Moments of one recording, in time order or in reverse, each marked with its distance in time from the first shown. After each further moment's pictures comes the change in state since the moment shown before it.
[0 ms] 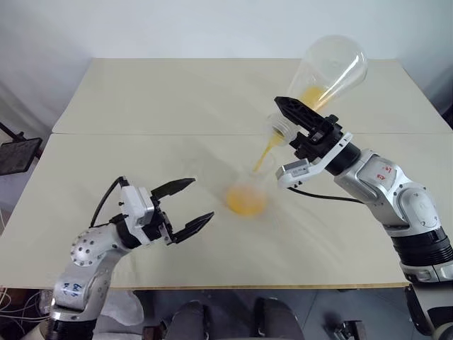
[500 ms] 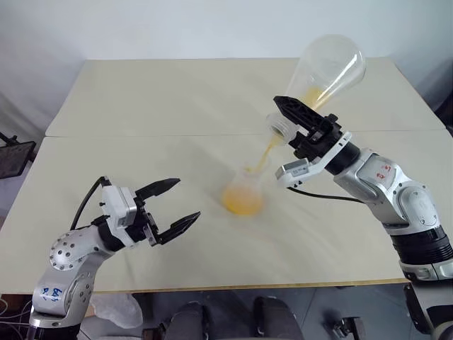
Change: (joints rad) left arm 0.047 0.026 0.056 0.002 -0.023 0.001 -0.010; right arm -0.014 0.004 0.000 0.018 0.003 -0.019 -0.009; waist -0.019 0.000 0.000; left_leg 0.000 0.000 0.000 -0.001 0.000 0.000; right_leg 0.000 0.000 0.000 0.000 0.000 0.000
